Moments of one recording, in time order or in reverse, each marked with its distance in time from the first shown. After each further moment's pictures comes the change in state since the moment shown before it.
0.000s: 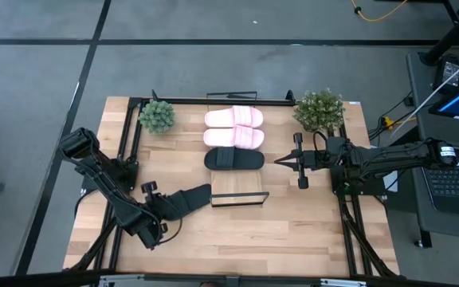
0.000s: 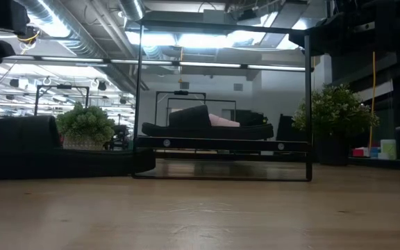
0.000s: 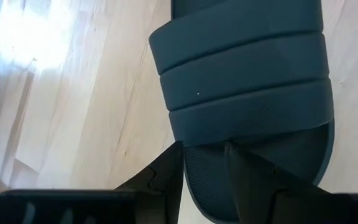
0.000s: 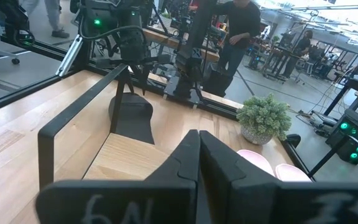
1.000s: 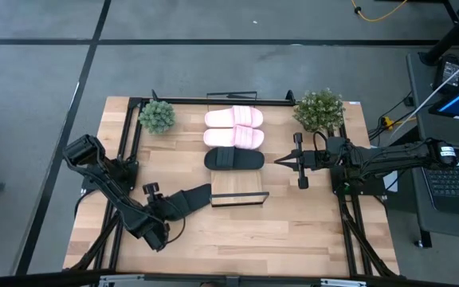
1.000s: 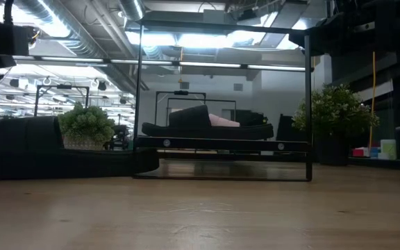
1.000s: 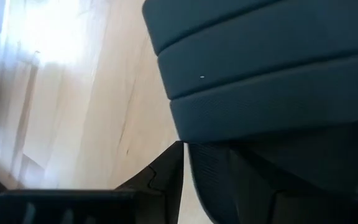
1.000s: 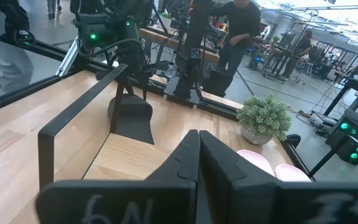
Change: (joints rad) left arm 0.011 0.099 0.000 -0.003 0.006 -0.004; right arm 0.000 0.000 0.000 0.000 0.000 0.000
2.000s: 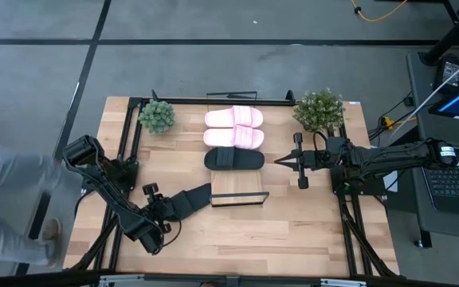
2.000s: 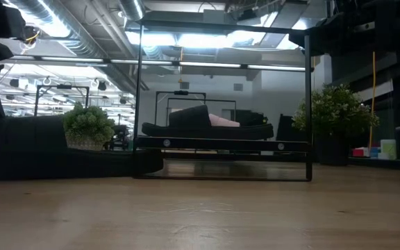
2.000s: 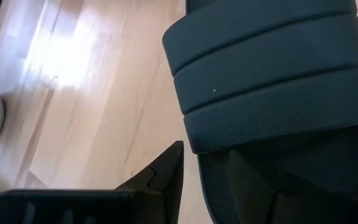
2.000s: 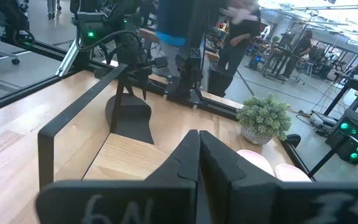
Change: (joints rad) left arm -0.043 0.001 0.000 0.005 -0.132 -0.072; right arm 0.000 0.000 0.000 0.000 0.000 0.001
